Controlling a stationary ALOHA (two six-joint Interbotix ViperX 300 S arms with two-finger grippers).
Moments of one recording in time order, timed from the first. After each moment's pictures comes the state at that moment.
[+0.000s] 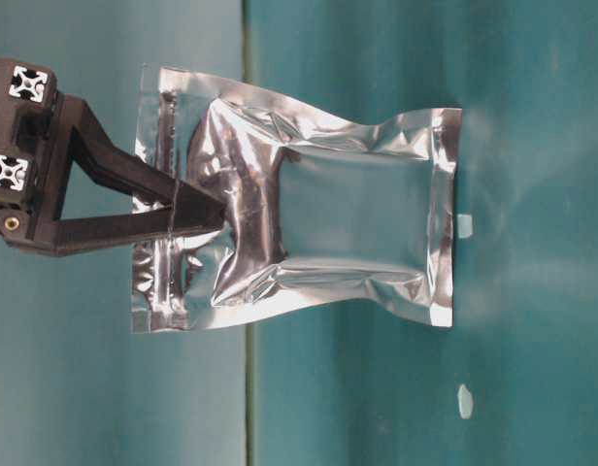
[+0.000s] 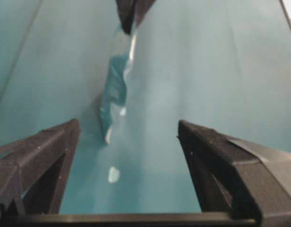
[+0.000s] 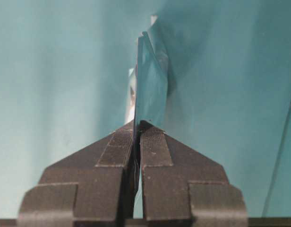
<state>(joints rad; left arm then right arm) -0.01 -0.68 1.17 0.02 -0.21 -0.19 -0.04 0.20 0.02 0.09 1.08 -0.18</state>
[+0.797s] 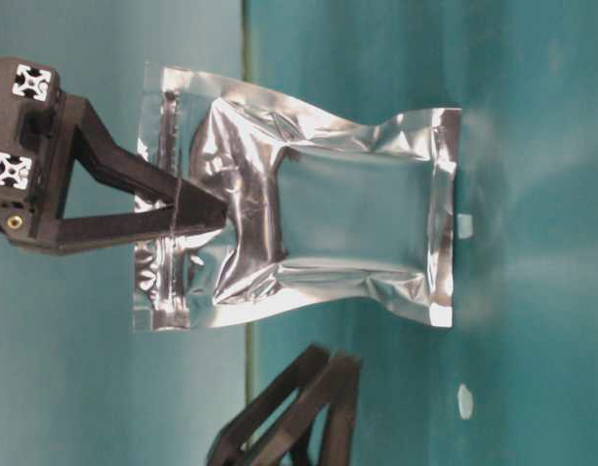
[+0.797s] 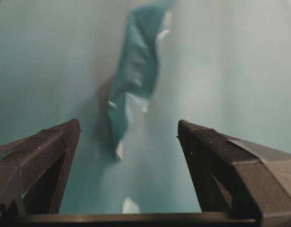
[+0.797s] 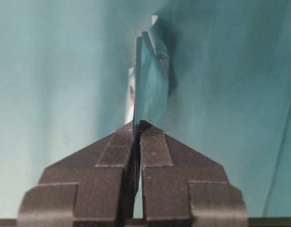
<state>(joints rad) 0.03 0.09 1.04 0.02 -0.81 -0.19 -0.04 0.20 0.03 0.09 1.07 -0.18</state>
